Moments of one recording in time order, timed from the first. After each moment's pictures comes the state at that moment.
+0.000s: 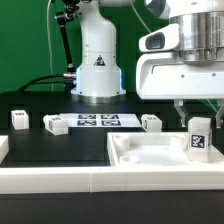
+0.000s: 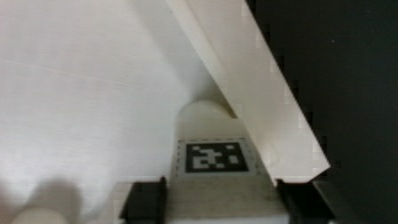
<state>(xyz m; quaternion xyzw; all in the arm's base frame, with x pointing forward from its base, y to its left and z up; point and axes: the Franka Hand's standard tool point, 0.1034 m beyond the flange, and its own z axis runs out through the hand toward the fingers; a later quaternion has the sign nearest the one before) 0.618 0.122 0.079 -0.95 0.30 -0.03 0.06</state>
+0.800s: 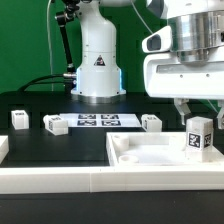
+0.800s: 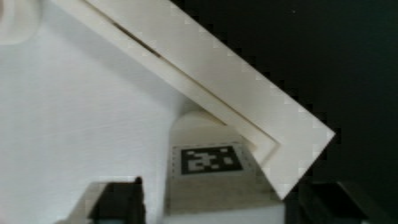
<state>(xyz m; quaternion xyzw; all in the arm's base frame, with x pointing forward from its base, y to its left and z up) 0.619 0.123 0.080 -0.91 0.42 -0.01 0.08</state>
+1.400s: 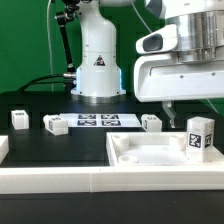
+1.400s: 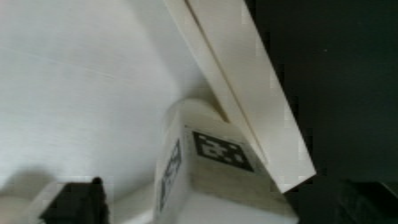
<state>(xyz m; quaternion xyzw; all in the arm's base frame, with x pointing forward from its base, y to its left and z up) 0.619 0.121 0.080 -0.97 0.21 -0.03 0.07</state>
